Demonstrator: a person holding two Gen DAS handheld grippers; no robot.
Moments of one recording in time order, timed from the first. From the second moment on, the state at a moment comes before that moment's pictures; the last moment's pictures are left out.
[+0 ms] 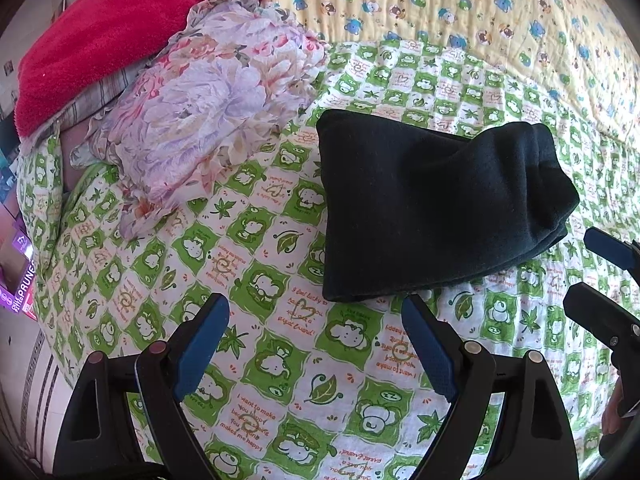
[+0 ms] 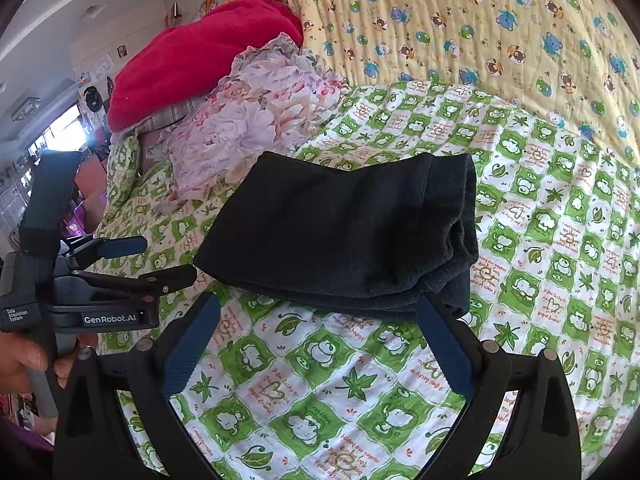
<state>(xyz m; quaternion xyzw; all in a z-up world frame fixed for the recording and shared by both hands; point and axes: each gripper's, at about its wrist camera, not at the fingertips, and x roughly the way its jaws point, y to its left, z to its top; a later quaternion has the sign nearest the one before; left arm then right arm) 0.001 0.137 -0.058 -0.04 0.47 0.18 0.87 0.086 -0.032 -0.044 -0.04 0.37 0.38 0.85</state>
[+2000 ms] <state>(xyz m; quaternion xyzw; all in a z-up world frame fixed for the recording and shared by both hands) 0.034 0.141 -0.041 -0.06 0.46 0.16 0.87 0.112 -0.053 -0.031 -0.01 0.36 0.36 0.86</state>
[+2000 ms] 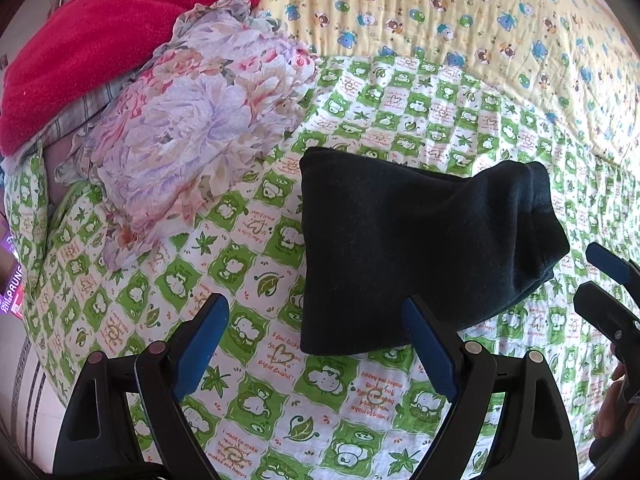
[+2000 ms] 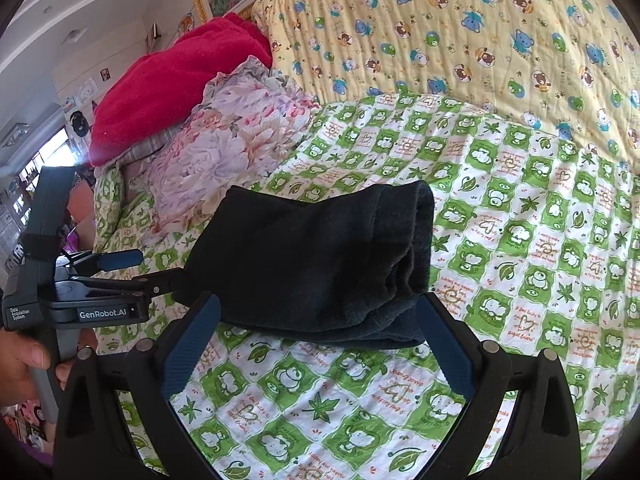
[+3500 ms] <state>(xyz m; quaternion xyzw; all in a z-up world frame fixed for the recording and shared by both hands) 0.055 0.143 -0.043 -0.05 0.47 0.17 0.87 0.132 -0.056 -0.032 0.03 0.38 0.35 0.86</state>
